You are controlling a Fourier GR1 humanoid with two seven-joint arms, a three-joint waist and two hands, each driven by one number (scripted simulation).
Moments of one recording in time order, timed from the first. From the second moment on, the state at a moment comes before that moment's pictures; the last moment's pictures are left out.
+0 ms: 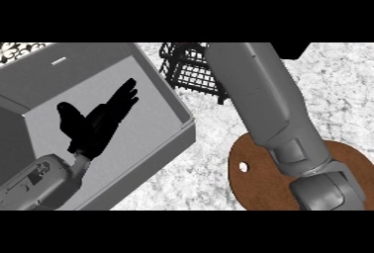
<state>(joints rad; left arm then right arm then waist) -0.47 0.65 -0.71 -1.48 0.81 0.38 -0.01 -1.33 0.00 -0.07 -0.74 0.78 -0.59 0.75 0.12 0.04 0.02</state>
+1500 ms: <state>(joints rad) -0.30 0.70 -0.68 -1.41 0.86 0.42 -0.10 -1.11 -0.04 -0.01 -0.96 0.67 -0.69 0.72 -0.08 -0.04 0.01</state>
